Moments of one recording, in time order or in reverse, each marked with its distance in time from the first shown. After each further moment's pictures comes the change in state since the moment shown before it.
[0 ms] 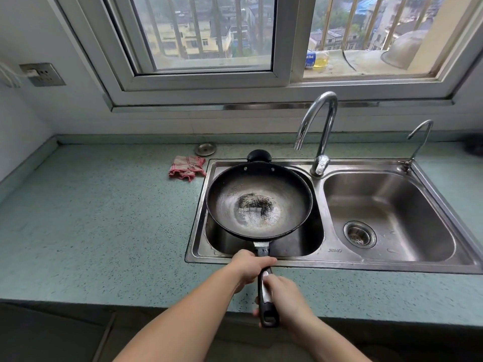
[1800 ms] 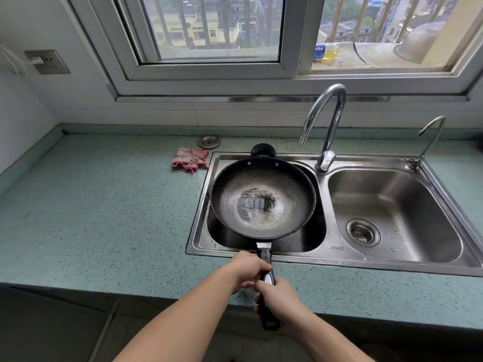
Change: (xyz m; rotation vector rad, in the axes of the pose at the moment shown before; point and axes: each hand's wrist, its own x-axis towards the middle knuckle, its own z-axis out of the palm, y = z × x) left_hand -0.003 -0.012 0.001 -0.034 -0.037 -0.108; right_hand 0.011 0.012 -0.002 -0.198 -0.046 0.003
